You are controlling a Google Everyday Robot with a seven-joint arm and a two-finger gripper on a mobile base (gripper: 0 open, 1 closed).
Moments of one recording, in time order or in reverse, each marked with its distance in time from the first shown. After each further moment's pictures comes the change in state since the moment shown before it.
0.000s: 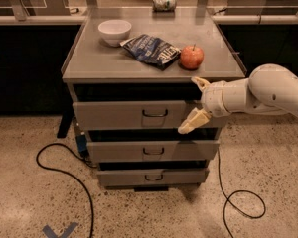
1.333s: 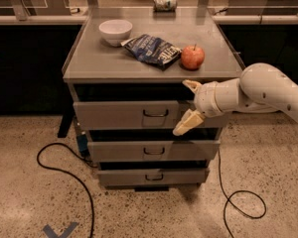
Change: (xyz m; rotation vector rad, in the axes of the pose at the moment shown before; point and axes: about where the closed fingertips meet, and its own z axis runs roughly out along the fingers) arm -0.007 0.008 0.018 -0.052 -0.010 -0.025
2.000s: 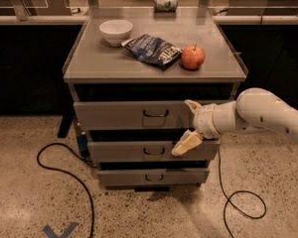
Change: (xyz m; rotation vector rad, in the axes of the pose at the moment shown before) arm 0.036 0.054 0.015 -0.025 0.048 0.098
